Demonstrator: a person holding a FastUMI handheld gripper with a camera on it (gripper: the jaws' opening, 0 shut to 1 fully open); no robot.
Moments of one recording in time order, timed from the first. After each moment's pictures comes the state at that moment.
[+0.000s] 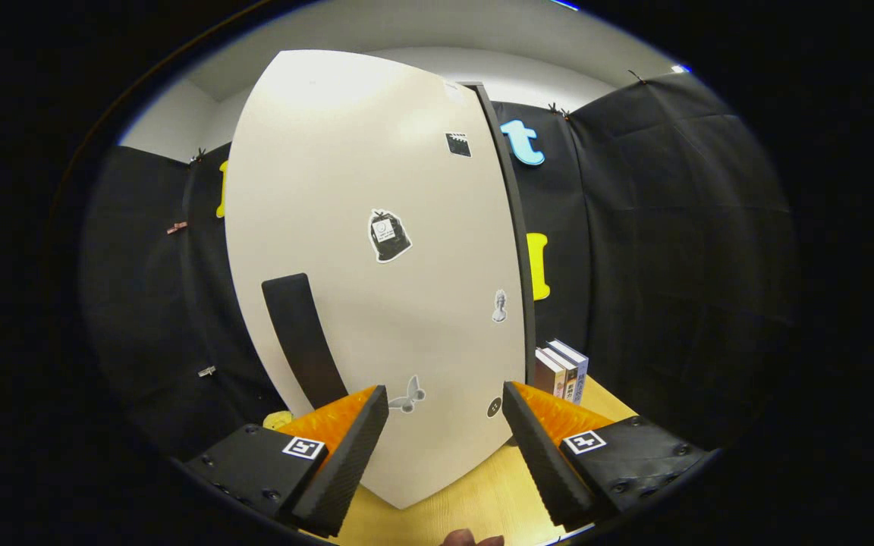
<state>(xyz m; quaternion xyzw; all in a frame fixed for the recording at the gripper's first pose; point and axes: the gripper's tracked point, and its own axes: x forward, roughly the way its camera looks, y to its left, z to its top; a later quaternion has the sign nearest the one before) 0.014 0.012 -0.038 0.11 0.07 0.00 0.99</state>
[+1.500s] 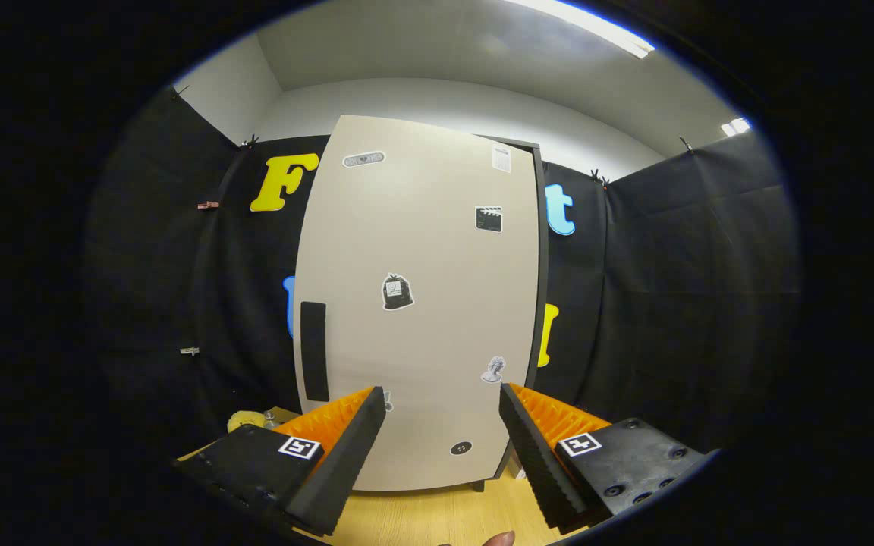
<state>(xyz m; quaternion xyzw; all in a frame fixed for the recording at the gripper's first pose) 0.016 0.016 0.004 0.01 -0.03 0.04 1.00</state>
